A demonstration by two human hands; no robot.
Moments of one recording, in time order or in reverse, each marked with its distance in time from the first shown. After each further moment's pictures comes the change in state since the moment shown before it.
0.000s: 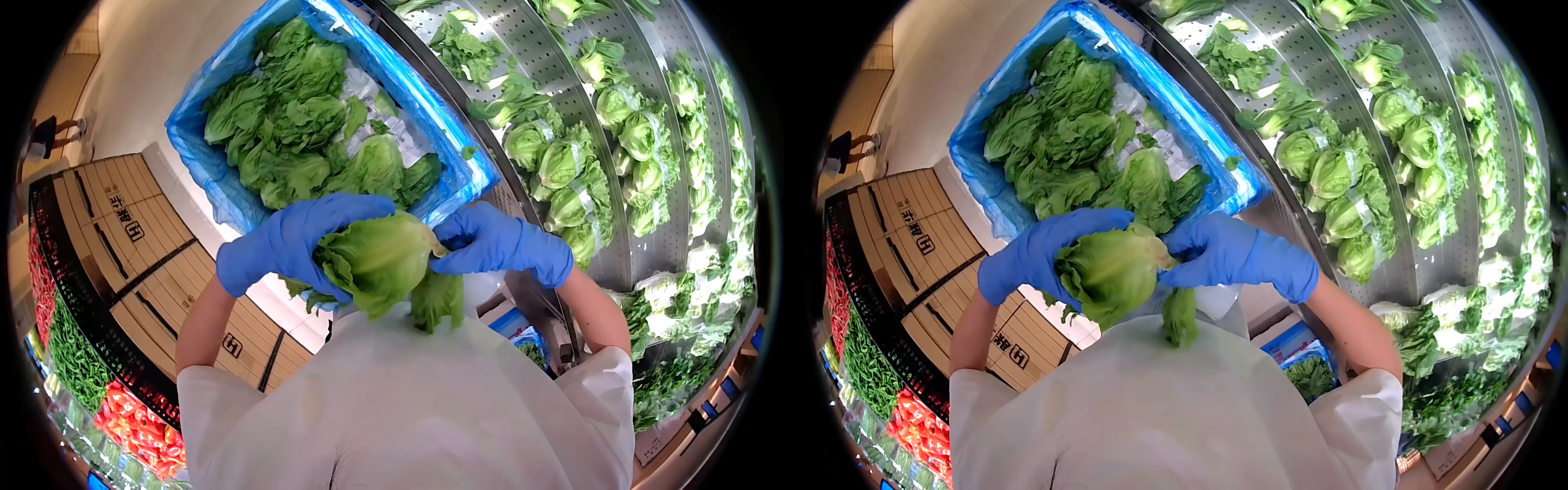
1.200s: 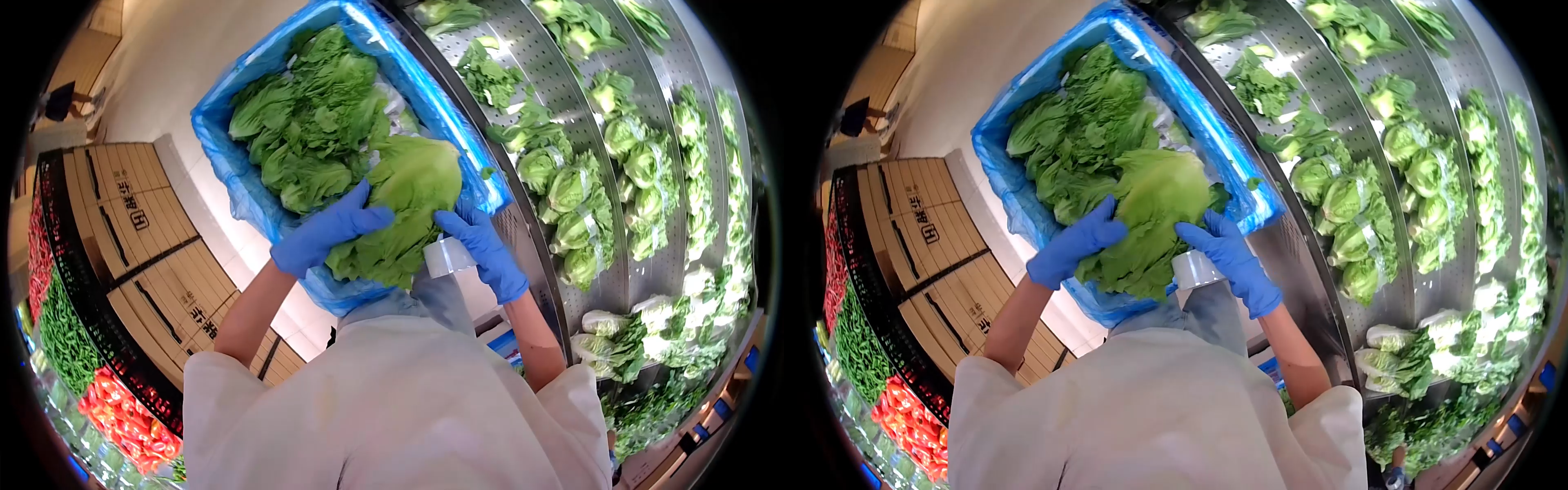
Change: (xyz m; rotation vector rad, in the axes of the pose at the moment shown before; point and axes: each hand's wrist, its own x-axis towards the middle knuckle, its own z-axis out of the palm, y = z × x) left_hand -0.003 -0.012 0.022 -0.904 0.358 -0.413; right_hand 0.038 0.018 0.050 0.741 0.523 -0.020
